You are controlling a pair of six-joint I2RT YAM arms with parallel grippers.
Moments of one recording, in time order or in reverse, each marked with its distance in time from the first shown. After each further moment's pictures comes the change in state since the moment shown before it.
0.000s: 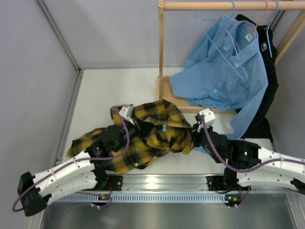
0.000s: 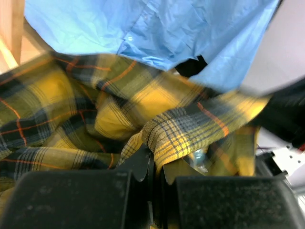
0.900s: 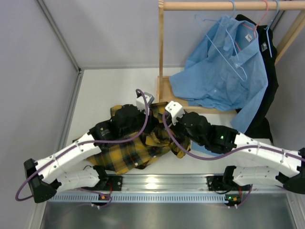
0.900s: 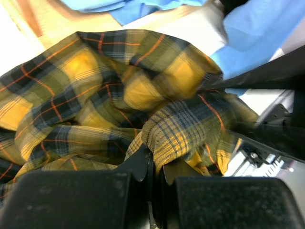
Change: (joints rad) left arm -0.035 0.309 0.503 -0.613 0.003 0.188; right arm -0.176 0.259 0.119 0.111 -0.425 -0.363
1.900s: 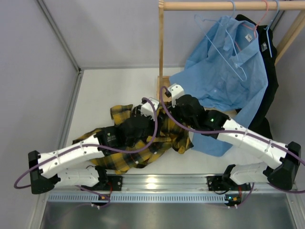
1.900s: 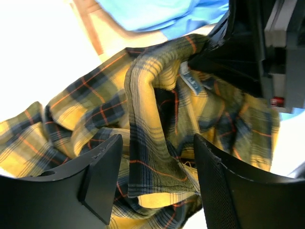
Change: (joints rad) left arm -0.206 0.026 0.030 -0.019 -0.423 0.100; right arm -0.190 0.198 0.160 -0.064 -0.027 0.113
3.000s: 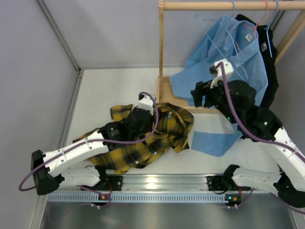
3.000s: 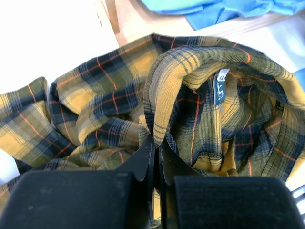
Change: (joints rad) left arm 0.108 0.073 0.007 -0.034 0.010 -0.097; right arm -0.120 -0.227 0.258 -0.165 0.008 0.026
